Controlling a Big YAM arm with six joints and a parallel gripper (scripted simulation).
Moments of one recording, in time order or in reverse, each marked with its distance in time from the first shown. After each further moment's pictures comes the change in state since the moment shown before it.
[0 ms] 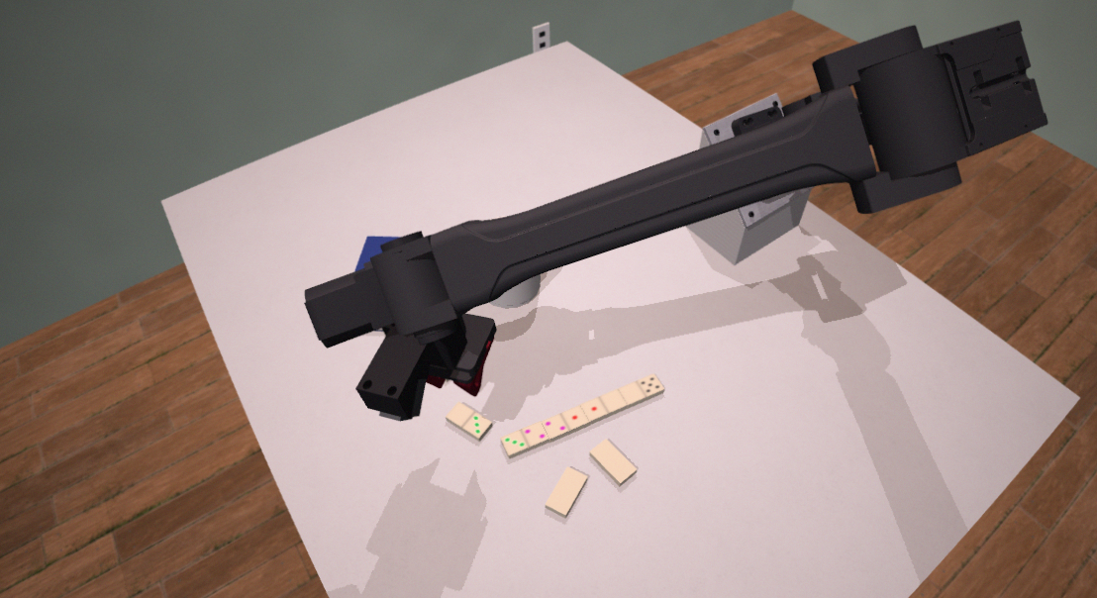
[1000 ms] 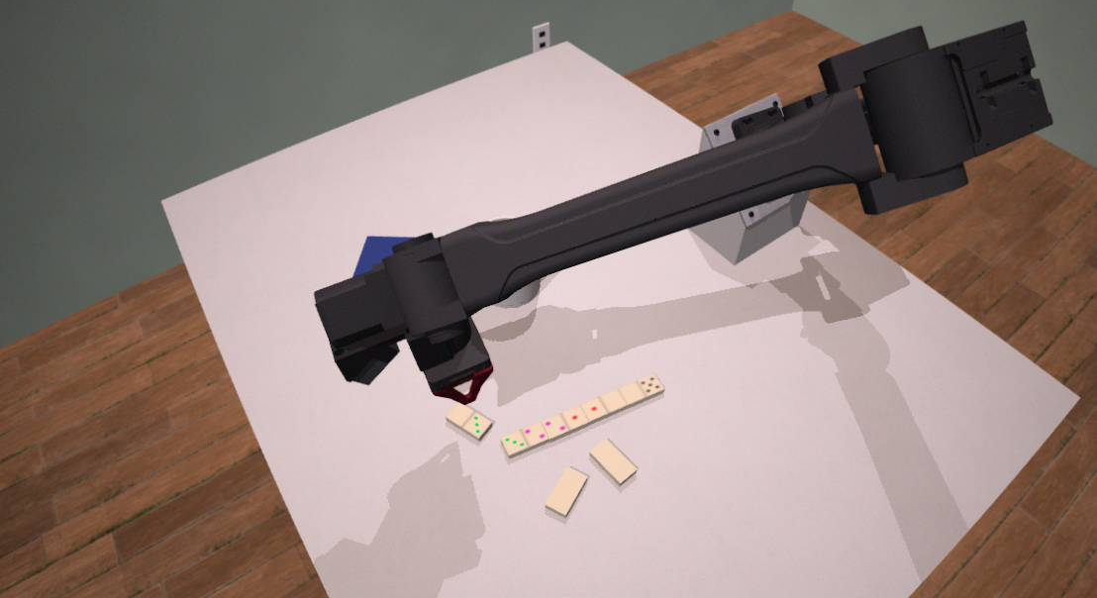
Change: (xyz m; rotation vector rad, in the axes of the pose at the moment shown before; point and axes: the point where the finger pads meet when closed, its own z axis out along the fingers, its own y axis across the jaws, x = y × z) arm 0.006 0.000 0.008 0.011 -0.011 0.827
